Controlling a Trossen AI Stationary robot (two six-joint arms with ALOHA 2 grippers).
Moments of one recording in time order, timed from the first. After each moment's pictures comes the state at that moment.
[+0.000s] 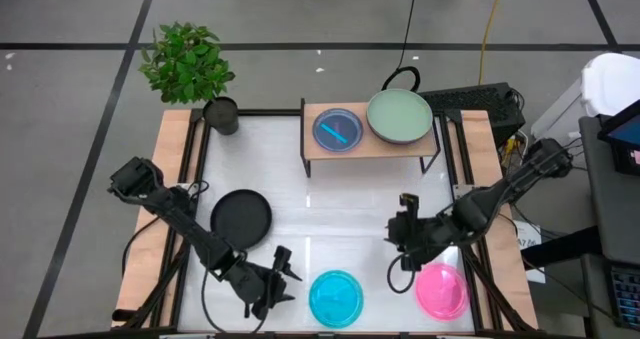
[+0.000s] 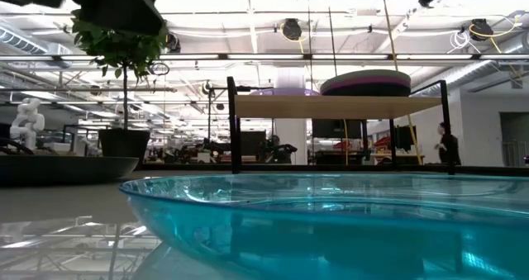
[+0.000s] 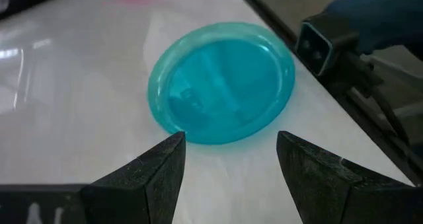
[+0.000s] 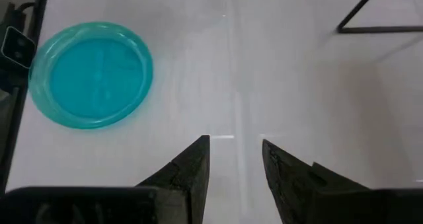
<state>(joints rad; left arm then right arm) -0.70 1.69 0.92 0.10 -0.33 -0.02 0.57 1.28 1.12 -0.88 0.39 0.50</state>
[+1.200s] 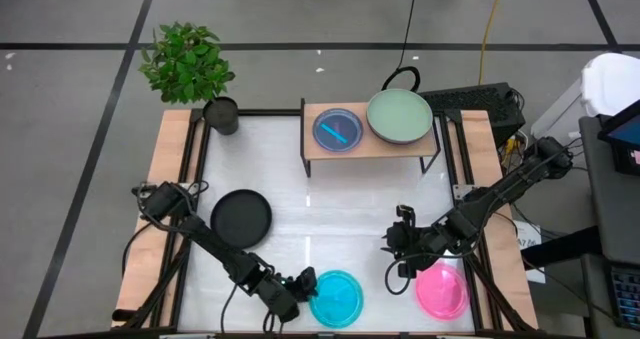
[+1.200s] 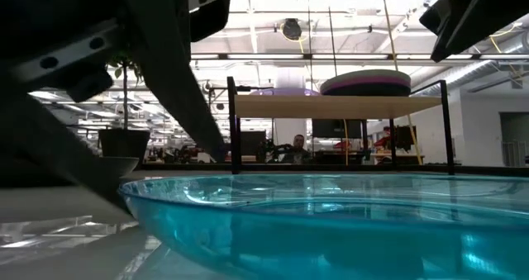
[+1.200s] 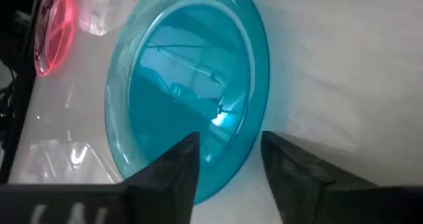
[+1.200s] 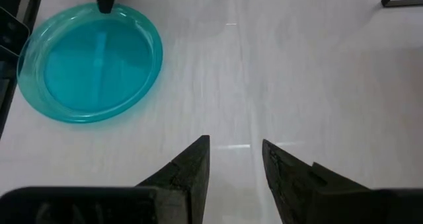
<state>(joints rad) -0.66 2.00 1.10 0.13 -0.28 0.70 0.62 1.27 0.84 -0.54 0.40 0.56</state>
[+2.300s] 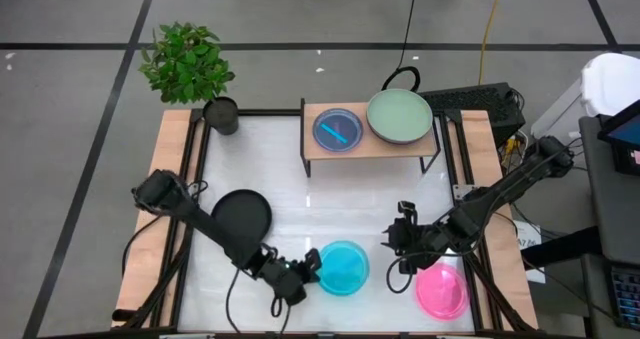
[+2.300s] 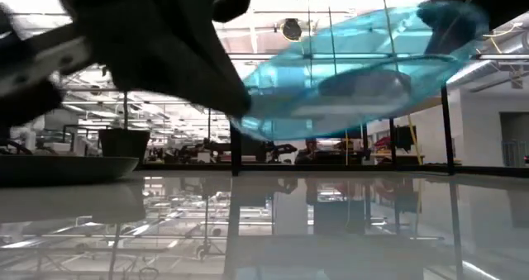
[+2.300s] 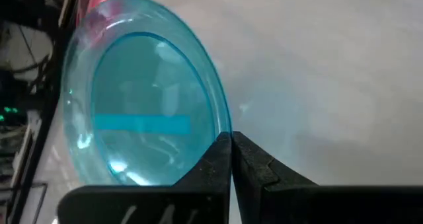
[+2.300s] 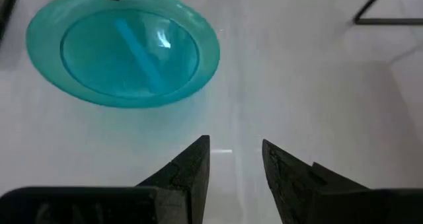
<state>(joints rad) -0.57 1.89 1.10 0.05 -0.28 0.73 0.61 1.25 0.84 -0.57 0.46 0.50</state>
